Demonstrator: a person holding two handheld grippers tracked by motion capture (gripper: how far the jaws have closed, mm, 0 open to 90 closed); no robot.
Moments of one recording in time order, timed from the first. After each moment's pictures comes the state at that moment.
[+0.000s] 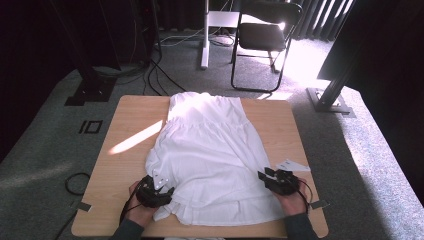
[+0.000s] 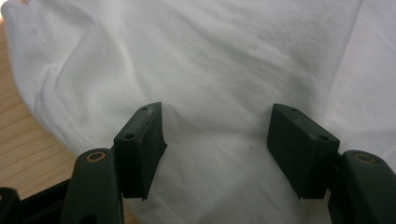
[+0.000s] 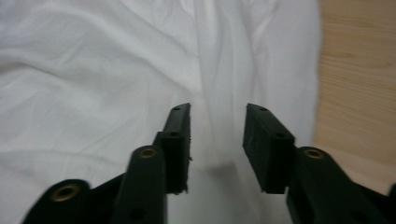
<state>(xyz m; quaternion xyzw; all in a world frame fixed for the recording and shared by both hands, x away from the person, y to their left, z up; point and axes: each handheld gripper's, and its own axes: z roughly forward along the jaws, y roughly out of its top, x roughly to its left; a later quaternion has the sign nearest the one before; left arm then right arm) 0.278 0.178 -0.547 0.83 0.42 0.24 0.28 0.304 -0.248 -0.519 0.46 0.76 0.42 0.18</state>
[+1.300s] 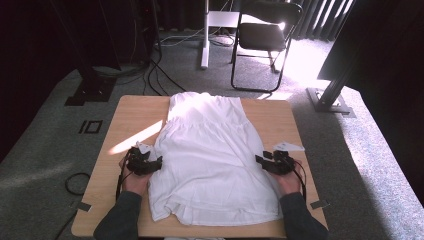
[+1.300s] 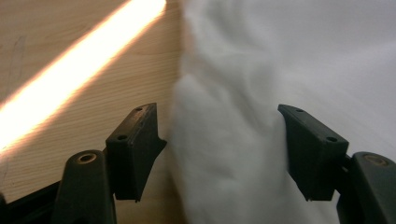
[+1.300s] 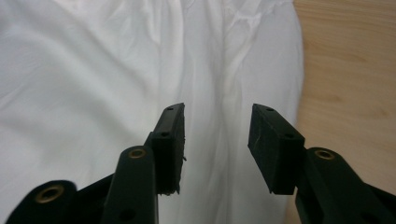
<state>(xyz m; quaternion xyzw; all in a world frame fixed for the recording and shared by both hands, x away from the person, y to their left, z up) 0.376 0.225 -0.539 0.74 0.55 0.26 0.31 0.370 -0.252 -0.520 0.46 0.76 0.42 0.18</state>
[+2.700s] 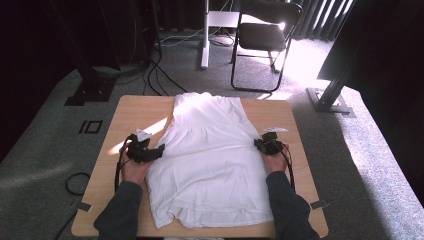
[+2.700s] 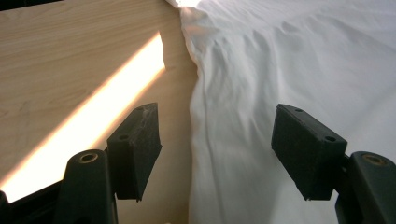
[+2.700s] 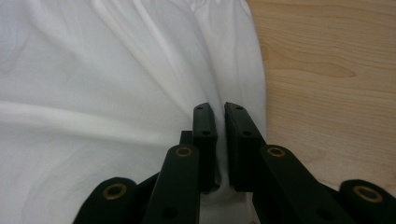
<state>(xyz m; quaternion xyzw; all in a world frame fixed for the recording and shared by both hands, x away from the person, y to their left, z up) 0.402 0.216 -0.497 0.75 0.51 0.26 0.35 0.461 -0.241 -0.555 0.53 0.74 0.36 0.19</state>
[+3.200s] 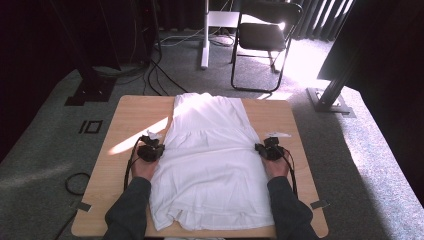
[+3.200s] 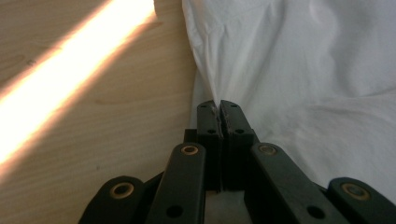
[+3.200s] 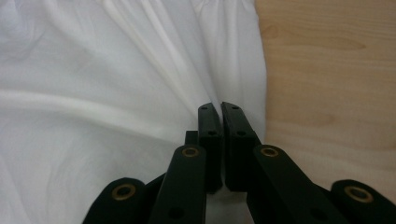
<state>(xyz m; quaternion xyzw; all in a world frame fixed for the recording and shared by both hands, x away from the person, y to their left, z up) 0.417 0.206 -0.542 0.77 0.51 0.22 0.30 0.439 -0.243 -0.557 0.53 0.74 0.38 0.17</state>
